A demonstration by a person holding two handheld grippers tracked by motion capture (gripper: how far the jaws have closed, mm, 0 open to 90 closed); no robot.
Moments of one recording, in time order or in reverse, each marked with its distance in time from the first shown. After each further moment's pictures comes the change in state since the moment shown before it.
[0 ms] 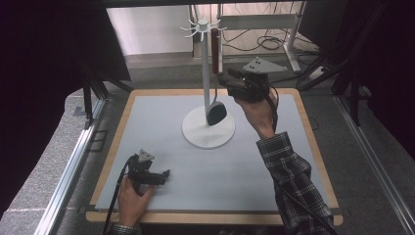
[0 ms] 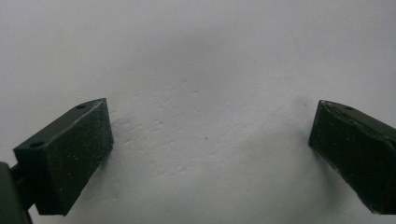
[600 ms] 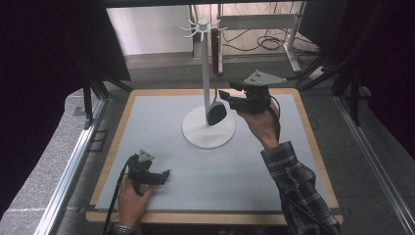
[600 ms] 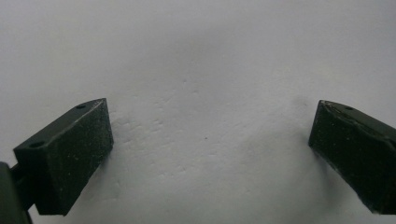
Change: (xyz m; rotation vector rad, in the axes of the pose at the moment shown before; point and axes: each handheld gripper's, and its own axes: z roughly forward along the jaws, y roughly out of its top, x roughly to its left) left arm 0.000 0.000 0.000 0.004 0.000 0.006; right arm 0.004 -0.029 -0.006 0.062 0.039 0.006
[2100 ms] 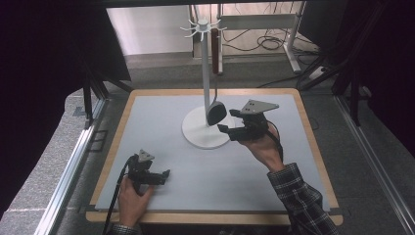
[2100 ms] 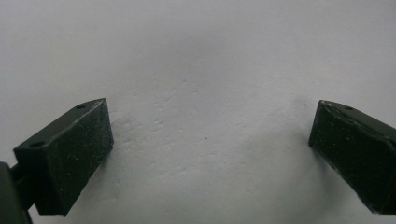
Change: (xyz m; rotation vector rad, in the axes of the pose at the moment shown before) left arm 0.000 0.000 0.000 0.000 0.000 0.000; right arm 0.023 -0.063 -0.006 0.152 0.110 -0.027
